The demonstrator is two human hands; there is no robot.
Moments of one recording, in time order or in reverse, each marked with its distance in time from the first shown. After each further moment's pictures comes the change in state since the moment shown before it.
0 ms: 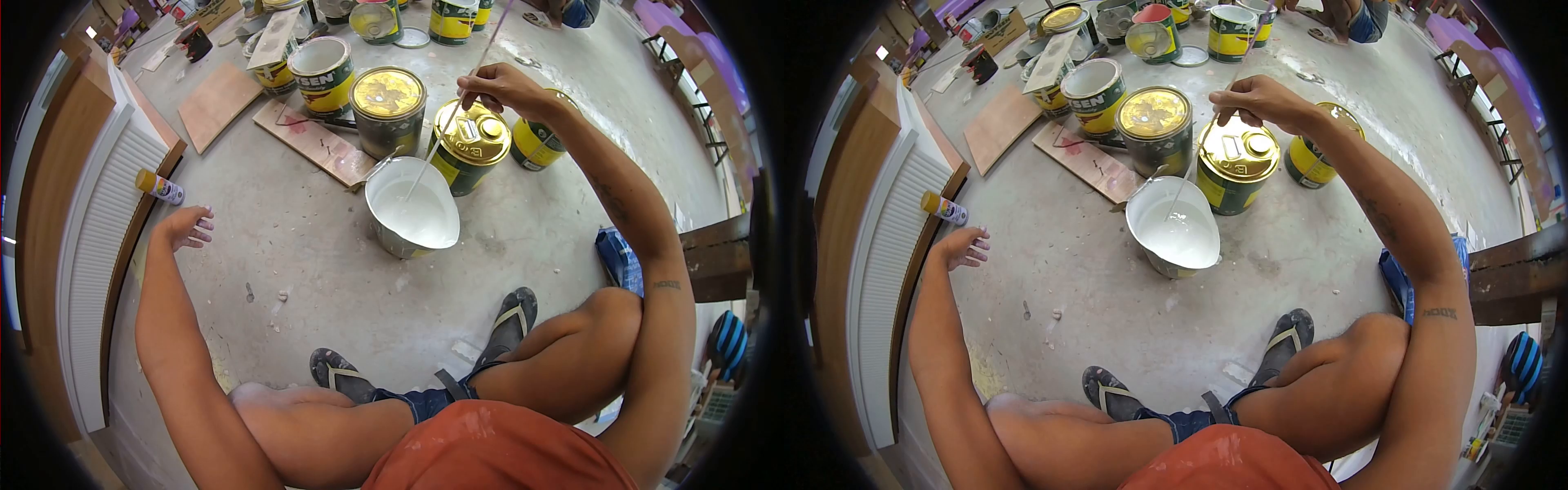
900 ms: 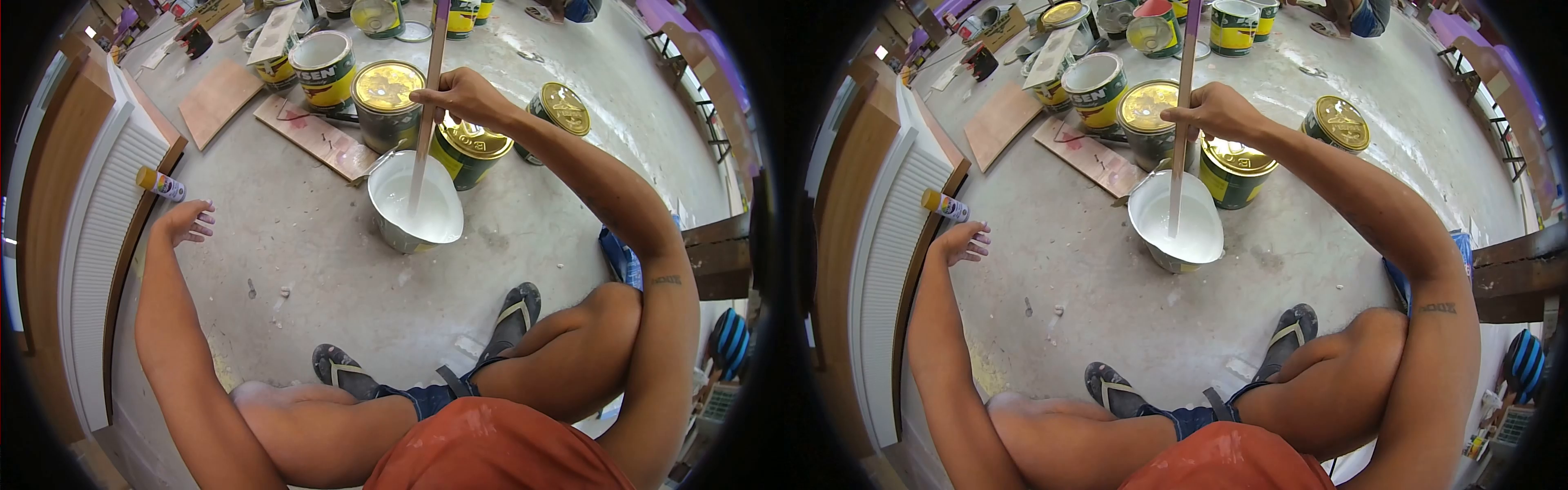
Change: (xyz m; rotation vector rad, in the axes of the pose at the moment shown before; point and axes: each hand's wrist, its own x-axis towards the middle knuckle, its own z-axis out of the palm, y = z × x) left_hand -0.007 0.006 0.001 -0.006 -0.006 0.015; right_hand 0.009 -0.023 0.076 -0.246 0.133 -0.006
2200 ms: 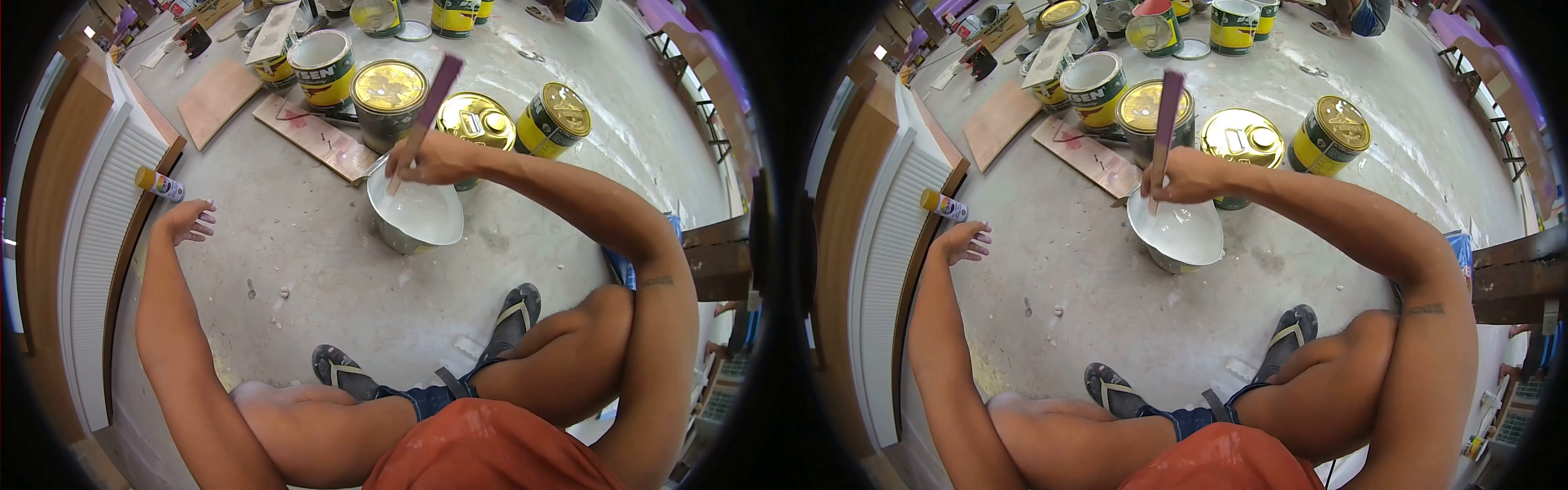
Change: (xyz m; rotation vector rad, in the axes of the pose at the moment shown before) left_hand 0.007 0.003 0.001 0.011 -0.018 -0.013; right_hand -0.018 0.018 0.067 -0.139 -0.363 -0.465
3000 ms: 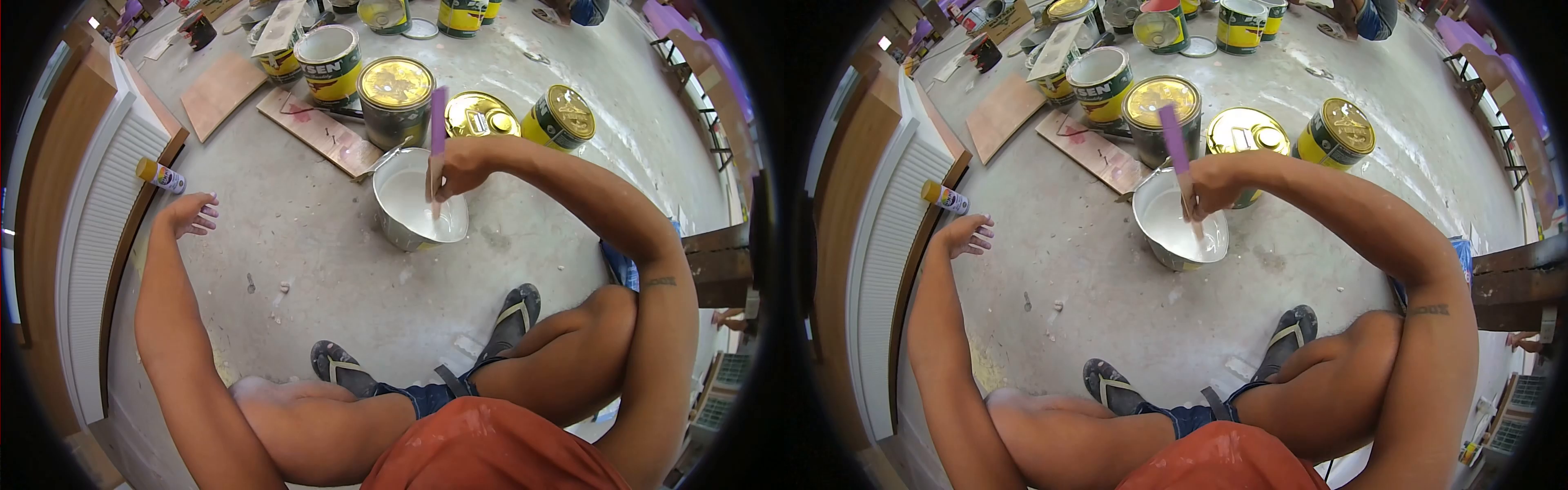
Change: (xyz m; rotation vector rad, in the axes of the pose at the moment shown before) left_hand 0.006 -0.006 0.000 -0.003 -0.003 0.012; right_hand -0.012 0.006 -0.016 -0.102 -0.560 0.158
